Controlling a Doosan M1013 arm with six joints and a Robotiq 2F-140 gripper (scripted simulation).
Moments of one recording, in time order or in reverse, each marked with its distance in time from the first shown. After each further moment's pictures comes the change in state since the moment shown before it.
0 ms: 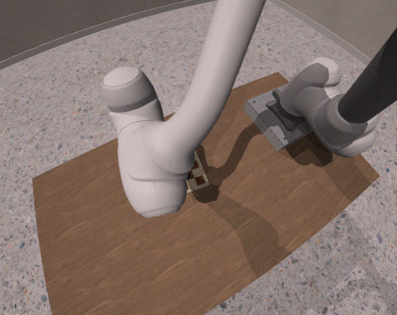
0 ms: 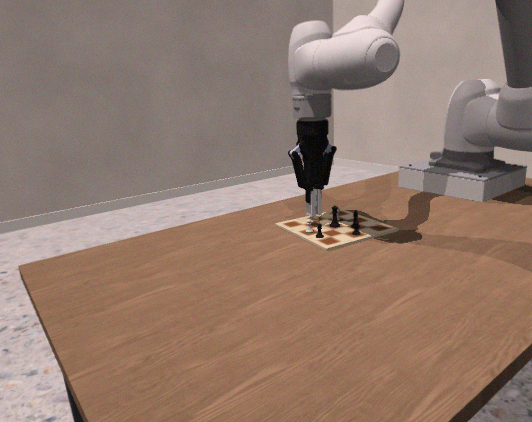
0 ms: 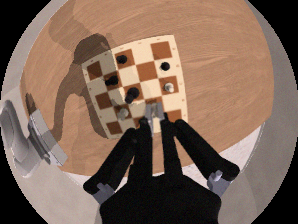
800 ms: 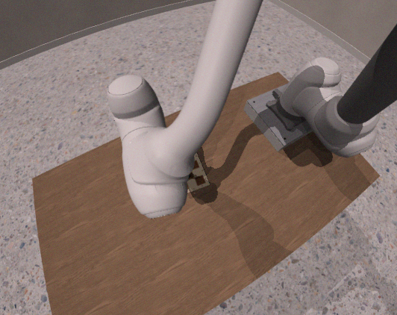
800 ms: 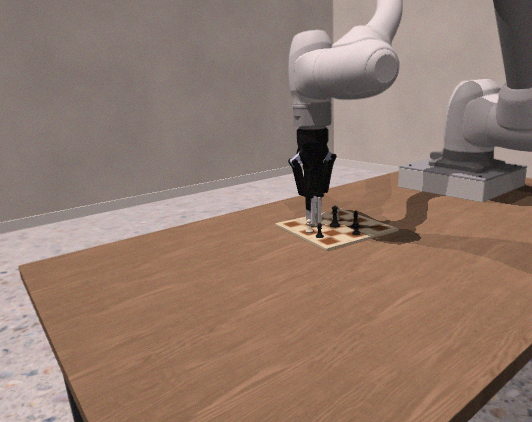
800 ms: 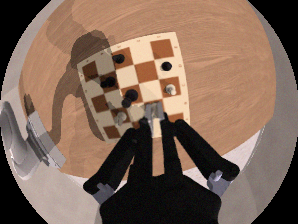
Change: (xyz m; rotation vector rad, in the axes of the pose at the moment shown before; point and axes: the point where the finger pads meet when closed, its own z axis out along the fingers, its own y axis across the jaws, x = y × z) arm 0.000 0.000 0.019 0.000 0.000 0.000
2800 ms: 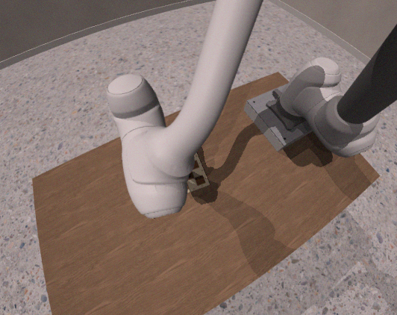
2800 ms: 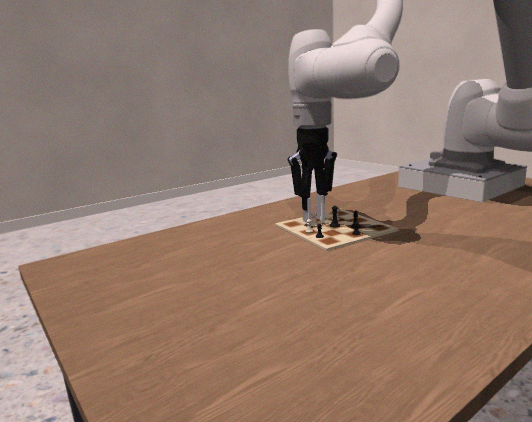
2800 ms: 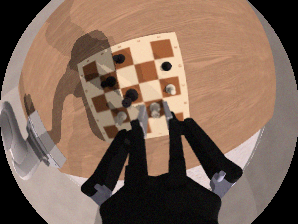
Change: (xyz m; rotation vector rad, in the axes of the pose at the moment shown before) arm 0.000 0.000 -0.002 0.000 0.000 0.000
